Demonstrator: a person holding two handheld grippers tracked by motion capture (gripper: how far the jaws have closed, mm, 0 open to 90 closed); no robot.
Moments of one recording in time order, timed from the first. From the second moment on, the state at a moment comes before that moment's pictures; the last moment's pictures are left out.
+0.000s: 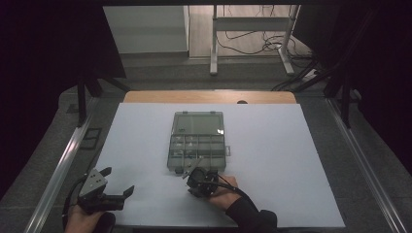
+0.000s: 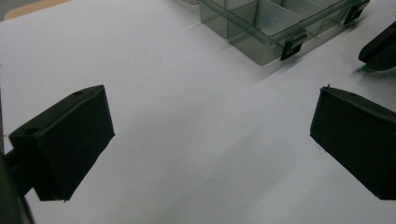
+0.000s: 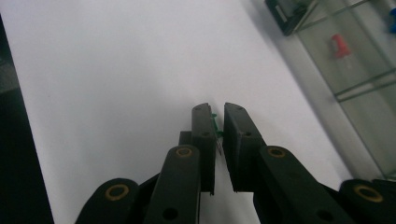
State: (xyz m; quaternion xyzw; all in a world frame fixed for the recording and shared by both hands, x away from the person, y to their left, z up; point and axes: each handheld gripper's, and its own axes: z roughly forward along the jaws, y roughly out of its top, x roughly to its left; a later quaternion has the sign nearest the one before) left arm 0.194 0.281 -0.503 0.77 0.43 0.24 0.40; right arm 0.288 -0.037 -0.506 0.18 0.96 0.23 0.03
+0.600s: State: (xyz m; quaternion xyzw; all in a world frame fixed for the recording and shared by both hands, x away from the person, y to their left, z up) left arm 0.195 0.280 -0.503 0.77 0.43 0.24 0.40; right arm 0.299 -0.049 -0.485 0.21 0.94 0.28 0.03
